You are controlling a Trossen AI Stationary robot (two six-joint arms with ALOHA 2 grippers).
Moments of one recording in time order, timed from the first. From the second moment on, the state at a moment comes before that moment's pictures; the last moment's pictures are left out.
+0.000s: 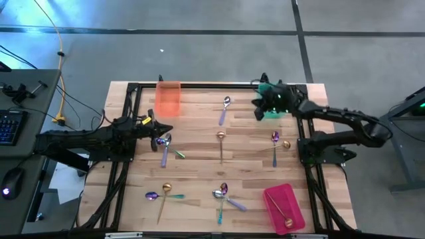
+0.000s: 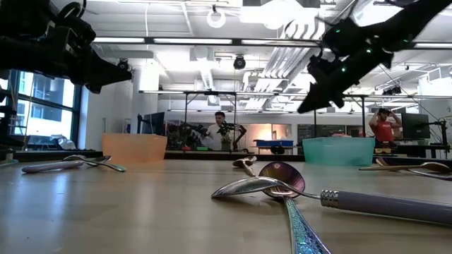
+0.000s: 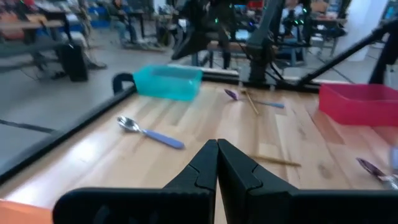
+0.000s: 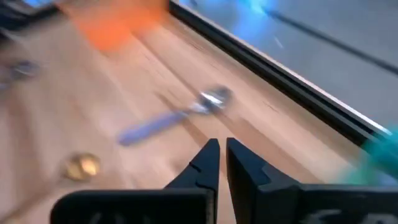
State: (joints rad) left arm 0.18 0.33 0.04 0.19 -0.04 -0.04; right arm -0.63 1.14 0.53 0.09 -0.11 0.10
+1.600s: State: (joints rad) left arm -0.02 1.38 0.73 -0.66 0.02 -0.08; right arm -0.21 1.12 0.23 0.67 0.01 0.02
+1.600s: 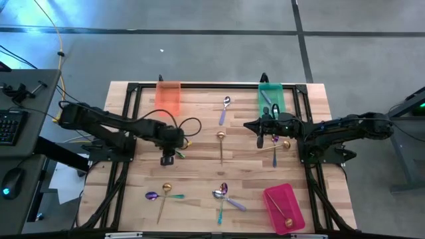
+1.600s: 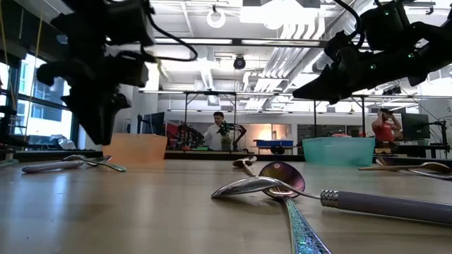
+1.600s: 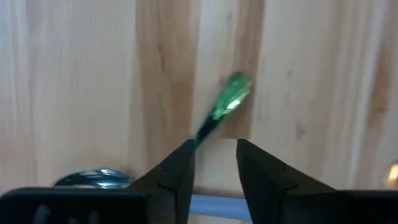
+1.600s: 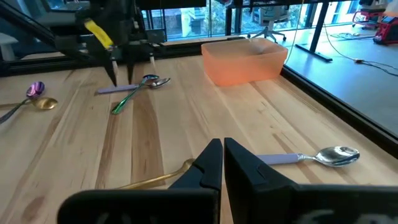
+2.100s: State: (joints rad) left arm 0.02 1.55 0.73 -0.75 -0.07 0.19; right arm -0.21 1.12 0.23 0.67 0.01 0.02
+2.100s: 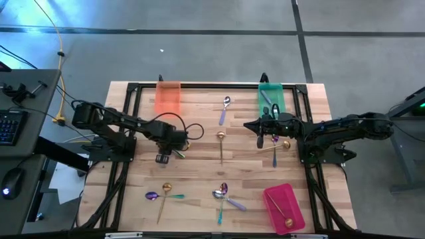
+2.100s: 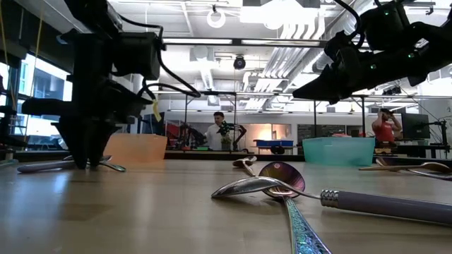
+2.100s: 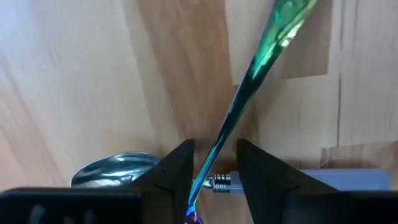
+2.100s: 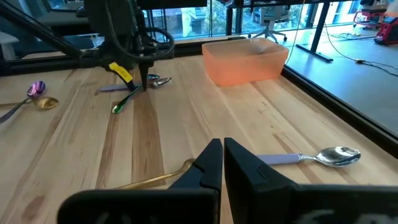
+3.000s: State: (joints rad) left arm 0.45 1.32 0.89 -0.77 -0.12 -0.16; right arm -0.21 1.12 0.23 0.66 0.01 0.00
